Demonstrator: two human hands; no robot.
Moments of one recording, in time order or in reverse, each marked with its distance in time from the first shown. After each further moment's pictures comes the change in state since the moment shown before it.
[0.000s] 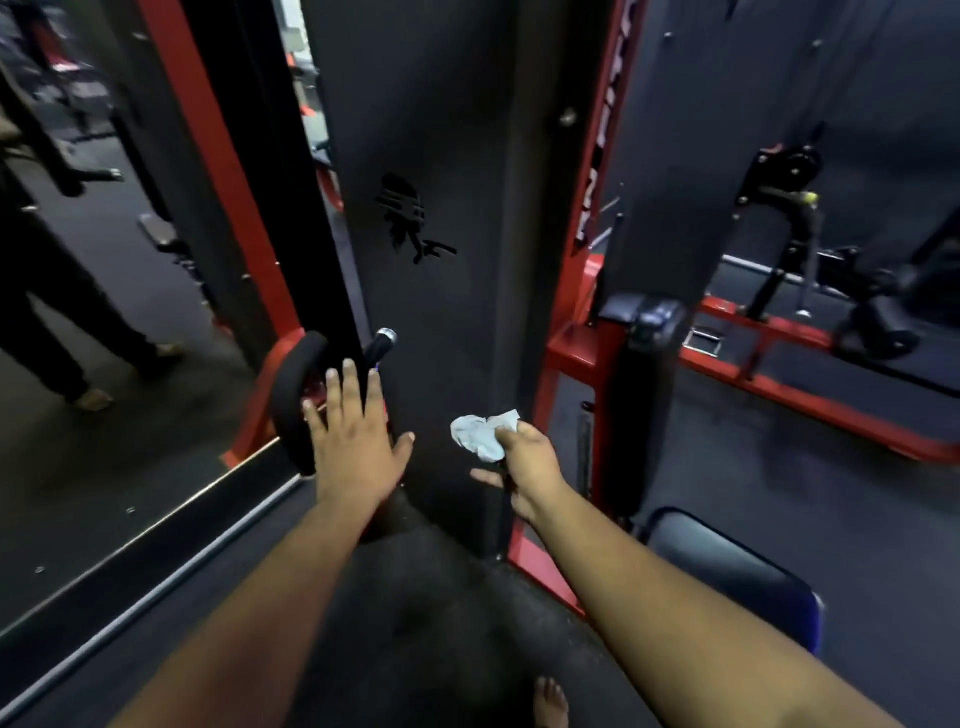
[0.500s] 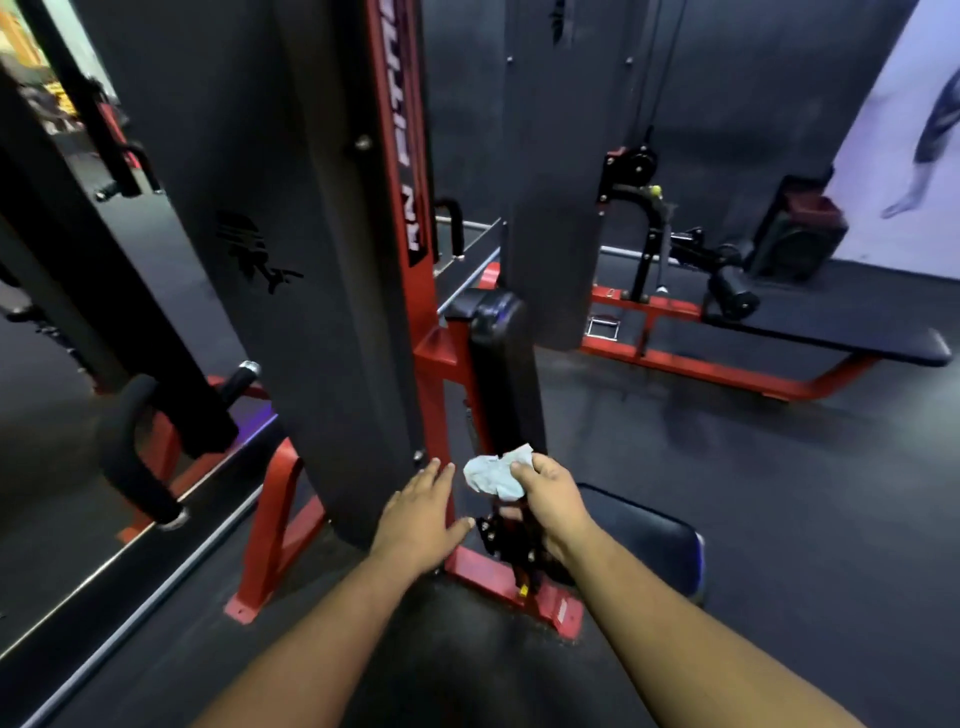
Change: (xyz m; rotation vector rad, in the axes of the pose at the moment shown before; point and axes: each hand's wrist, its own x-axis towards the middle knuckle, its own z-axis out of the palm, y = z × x) left_hand -0.094 0.195 0.051 -0.156 -0.466 0.411; right_hand -0.075 -0.007 -0.201 -0.115 0.188 -0.119
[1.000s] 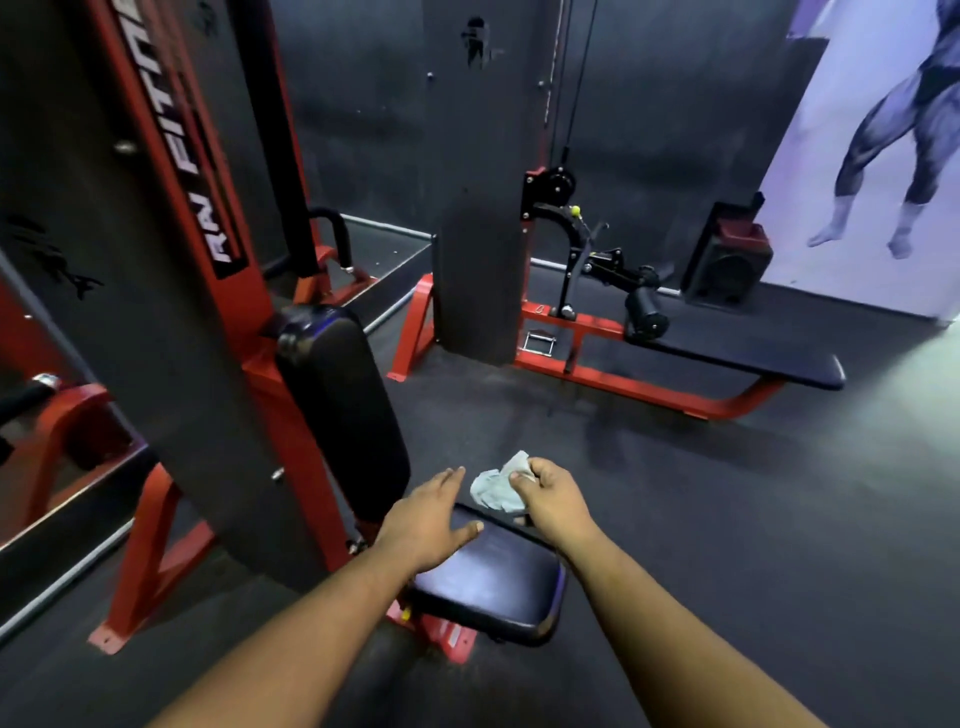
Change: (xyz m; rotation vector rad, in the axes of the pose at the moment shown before) left_hand 0.080 0.283 0.064 -0.086 -0.079 0.106; right_hand 0.022 -0.050 -0.303 -0.357 0.072 -0.162
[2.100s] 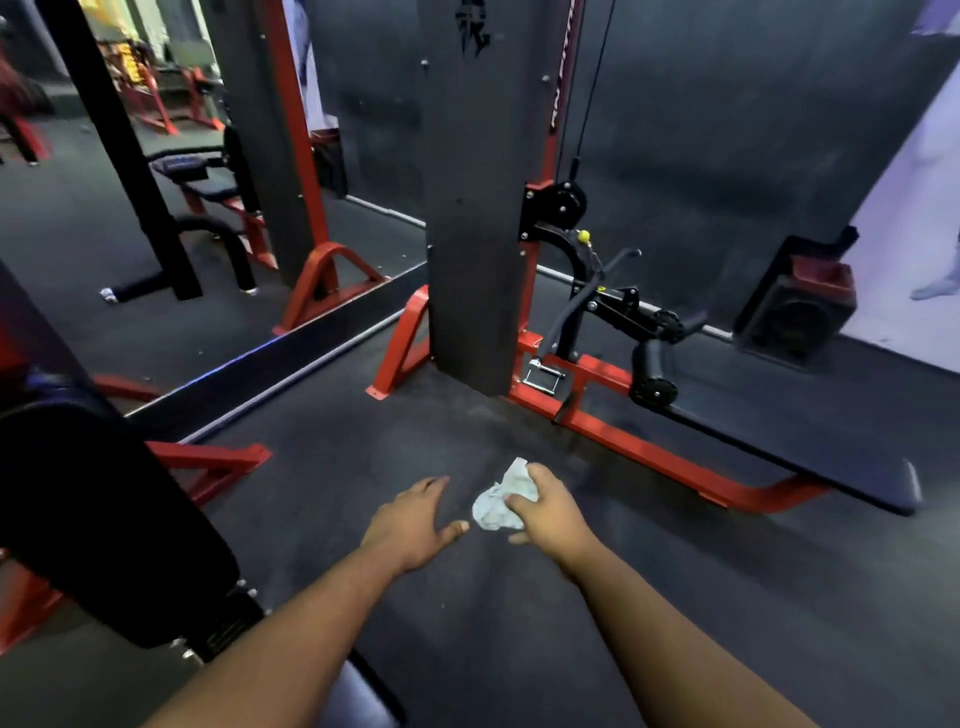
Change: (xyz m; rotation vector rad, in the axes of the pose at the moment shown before) left_hand 0.364 0.196 0.039 -0.064 0.004 -0.240; right_hand 0.343 0.017 -0.277 -0.083 -0.265 -0.010
